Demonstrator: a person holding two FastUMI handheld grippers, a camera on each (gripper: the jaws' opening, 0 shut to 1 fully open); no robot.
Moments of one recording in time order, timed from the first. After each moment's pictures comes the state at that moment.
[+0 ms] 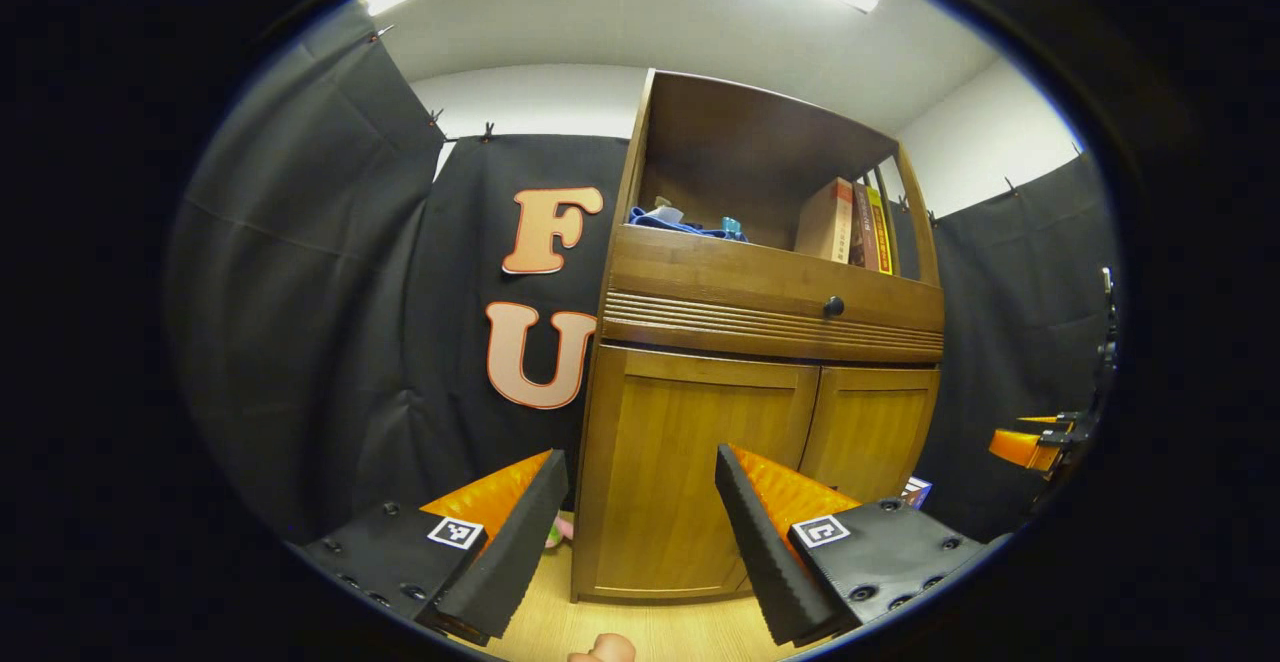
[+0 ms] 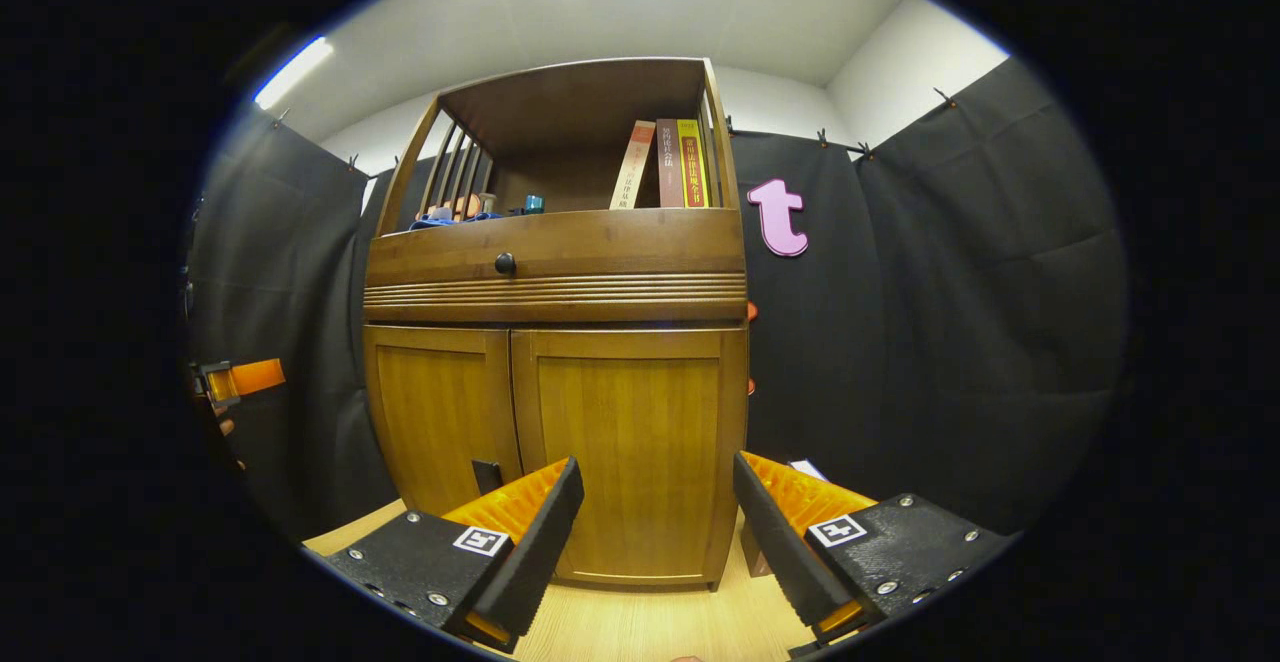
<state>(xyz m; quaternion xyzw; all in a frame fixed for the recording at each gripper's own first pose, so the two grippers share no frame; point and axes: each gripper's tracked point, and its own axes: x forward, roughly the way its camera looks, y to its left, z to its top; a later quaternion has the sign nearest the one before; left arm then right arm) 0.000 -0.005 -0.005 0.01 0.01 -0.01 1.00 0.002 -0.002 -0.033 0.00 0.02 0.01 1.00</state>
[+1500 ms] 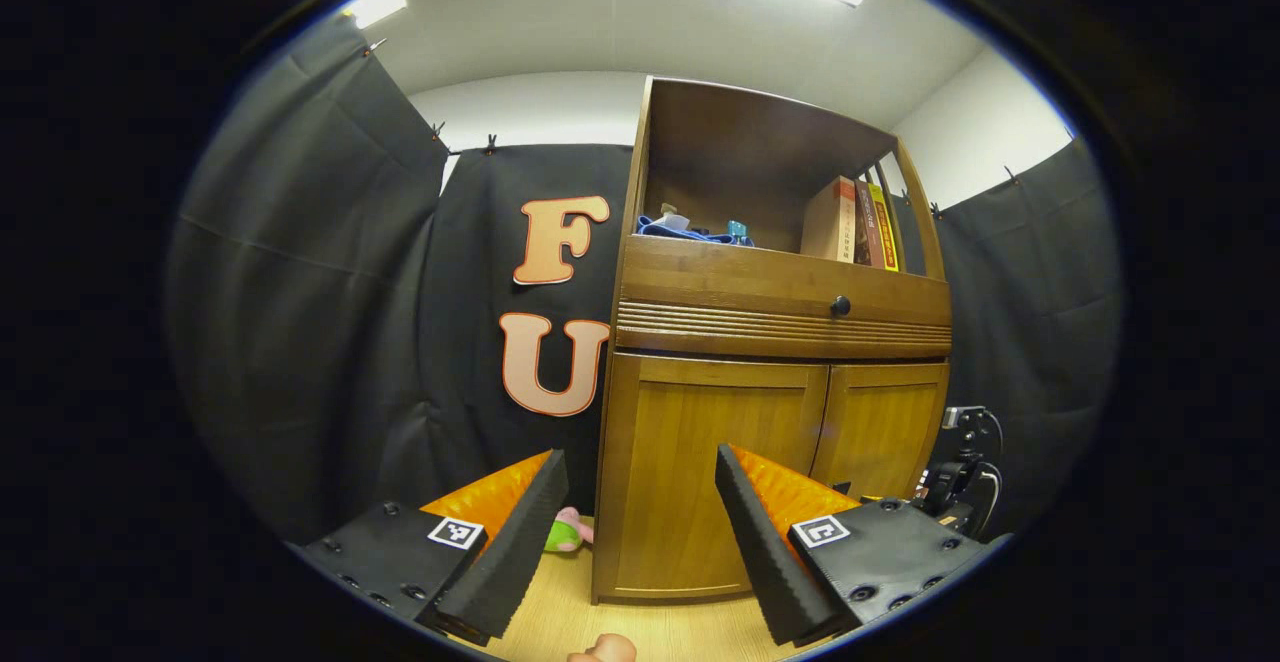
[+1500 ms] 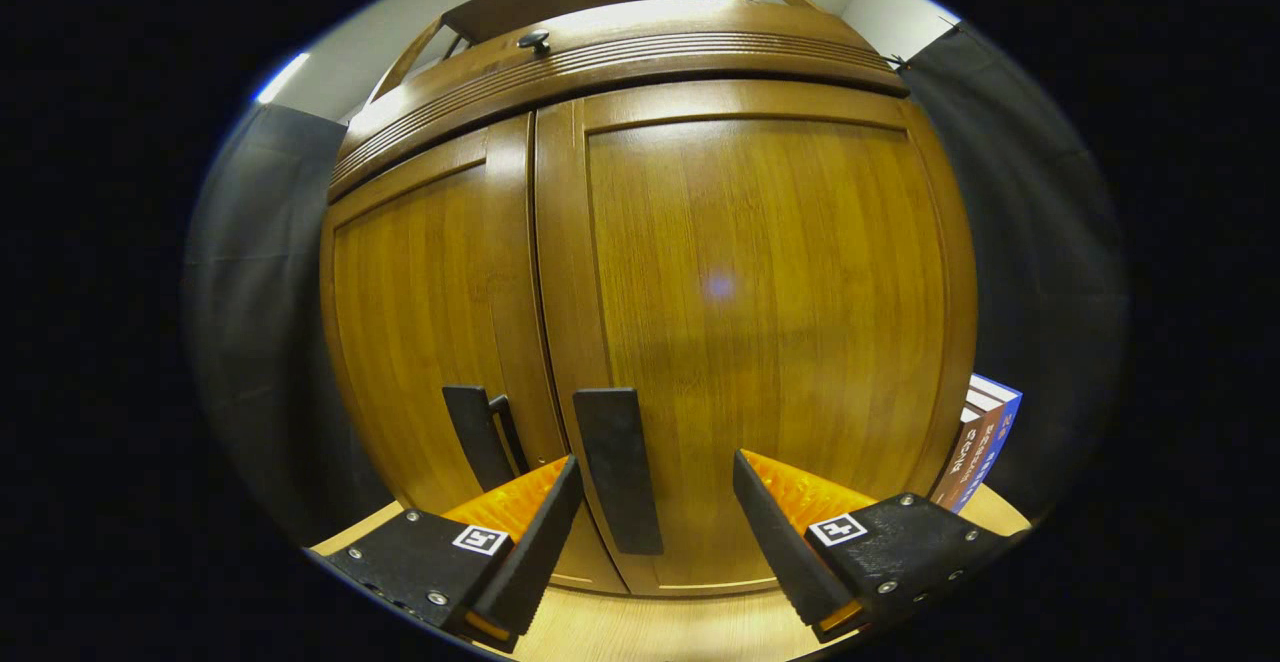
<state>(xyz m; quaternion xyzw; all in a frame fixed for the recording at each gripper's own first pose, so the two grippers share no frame) -0.011 -0.001 0.003 0.04 0.01 0.00 1.00 0.157 0.115 -0.219 0.05 0.10 0.07 0.99</state>
